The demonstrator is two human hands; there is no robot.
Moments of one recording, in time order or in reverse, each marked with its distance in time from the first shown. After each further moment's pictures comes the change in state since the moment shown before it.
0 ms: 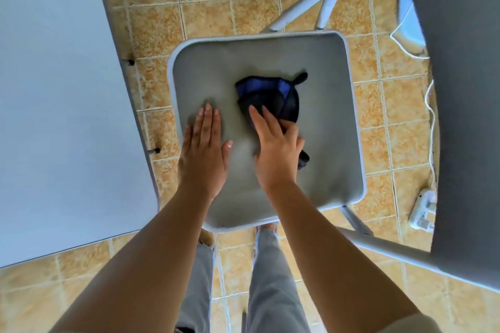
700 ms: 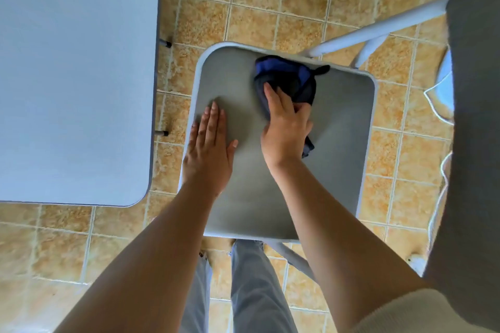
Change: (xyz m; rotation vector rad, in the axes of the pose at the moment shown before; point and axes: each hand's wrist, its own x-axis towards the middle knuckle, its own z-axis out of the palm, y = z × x) left_hand 0.001 0.026 0.002 -0.070 0.077 -0.291; right_hand 0.080 -0.004 -0.010 0.011 0.009 -0.220
